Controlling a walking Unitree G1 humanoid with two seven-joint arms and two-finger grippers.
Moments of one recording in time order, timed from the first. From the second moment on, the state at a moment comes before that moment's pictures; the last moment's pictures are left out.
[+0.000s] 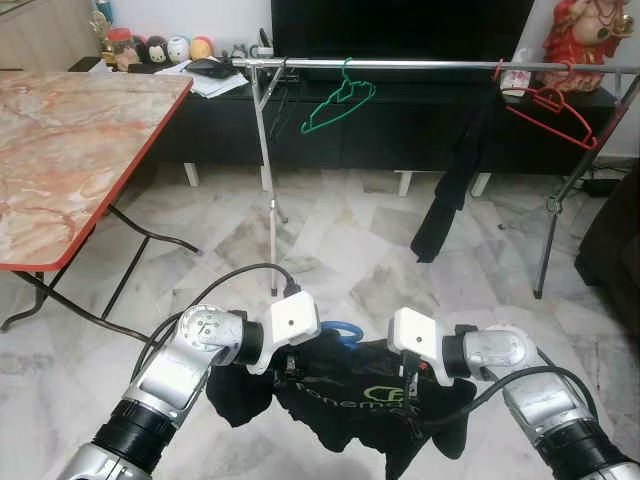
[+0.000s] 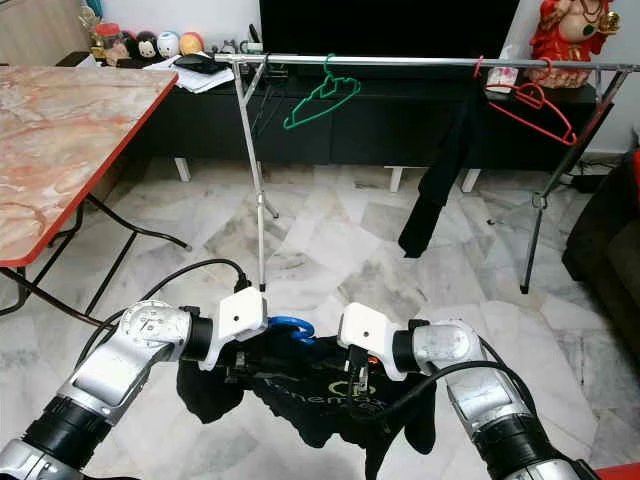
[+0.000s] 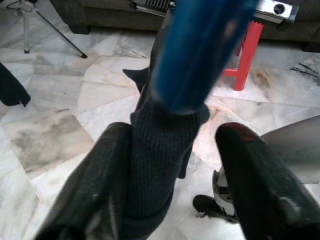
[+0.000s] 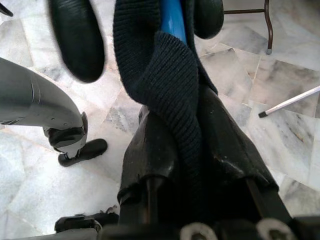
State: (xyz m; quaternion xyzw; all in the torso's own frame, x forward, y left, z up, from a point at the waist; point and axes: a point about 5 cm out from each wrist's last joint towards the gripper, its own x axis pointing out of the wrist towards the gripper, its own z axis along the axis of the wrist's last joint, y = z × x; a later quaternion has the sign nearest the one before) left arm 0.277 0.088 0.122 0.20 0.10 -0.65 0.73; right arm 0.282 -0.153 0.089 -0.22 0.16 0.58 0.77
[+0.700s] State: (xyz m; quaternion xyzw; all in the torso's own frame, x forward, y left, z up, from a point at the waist) left arm 0.282 0.087 0.118 0.22 0.11 -0.63 0.74; right arm 0.282 -0.154 0.095 -0.23 0.16 0.58 0.76
